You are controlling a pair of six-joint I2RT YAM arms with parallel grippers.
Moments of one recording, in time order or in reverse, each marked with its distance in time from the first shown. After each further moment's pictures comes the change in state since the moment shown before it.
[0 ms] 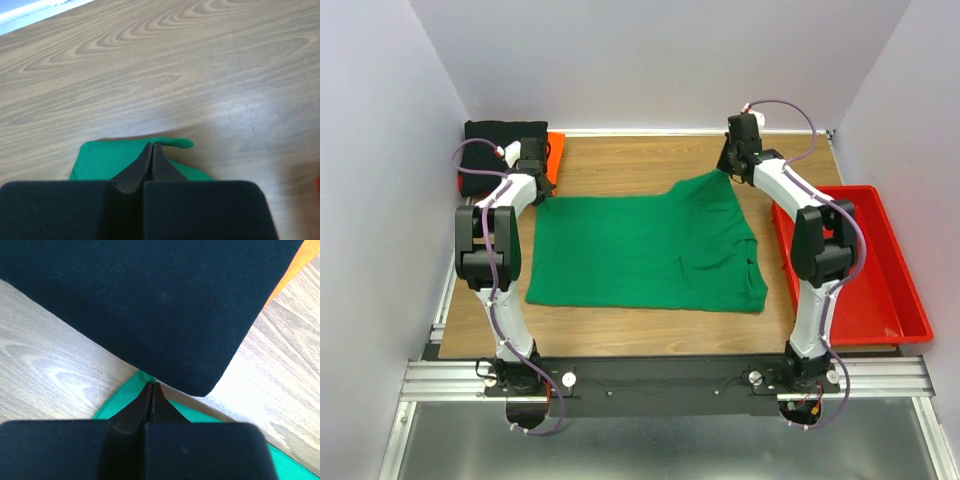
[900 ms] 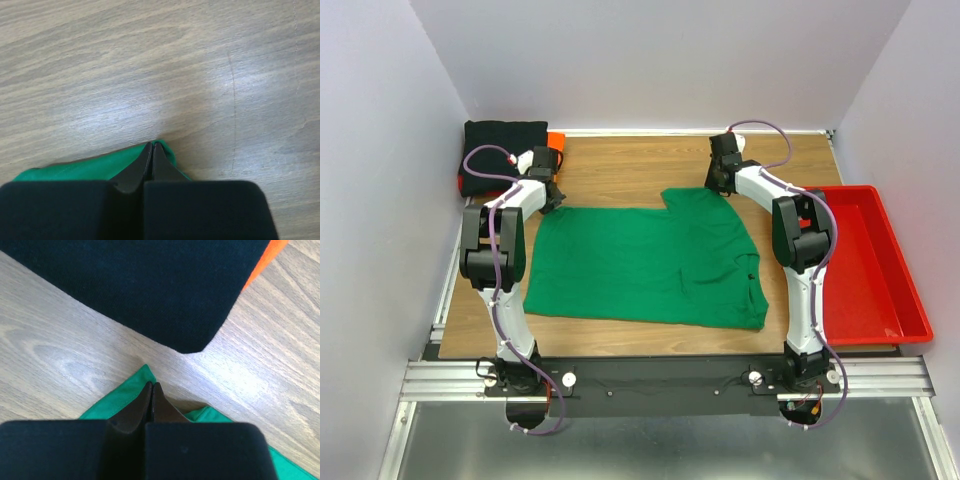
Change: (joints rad) left arm -0.056 0.000 -0.067 0.004 -0.012 -0.001; right arm 0.038 0.168 0.011 -0.003 -0.004 0.024
